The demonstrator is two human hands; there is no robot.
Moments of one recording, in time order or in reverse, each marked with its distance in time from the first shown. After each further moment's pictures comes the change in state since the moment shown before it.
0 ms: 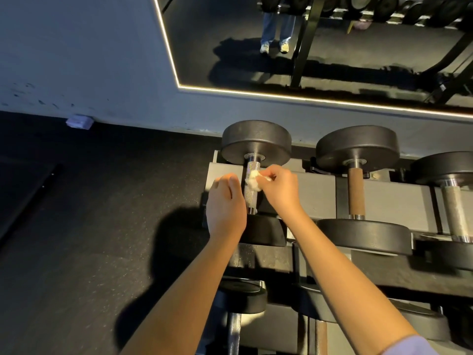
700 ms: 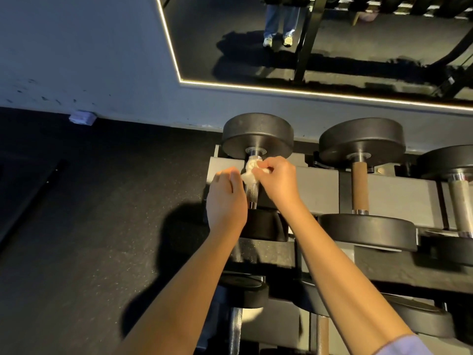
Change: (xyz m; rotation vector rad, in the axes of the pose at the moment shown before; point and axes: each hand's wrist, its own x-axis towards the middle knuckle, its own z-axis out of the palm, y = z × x) left_hand 0.000 0.002 0.000 0.016 -0.014 -0.001; right_hand 0.003 -0.003 0.005 -0.066 0.040 -0.102
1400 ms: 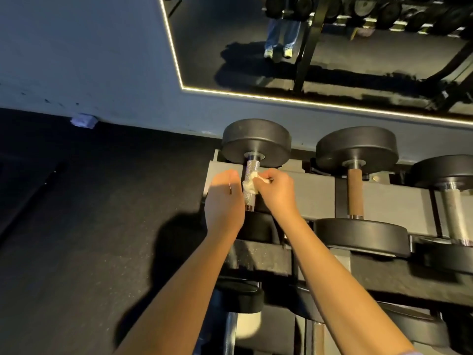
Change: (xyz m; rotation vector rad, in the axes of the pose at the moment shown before) left_hand -0.003 0.002 -0.002 0.033 -0.052 -0.131; right_hand -0.017 -0.005 -0.005 0.102 -0.009 0.183
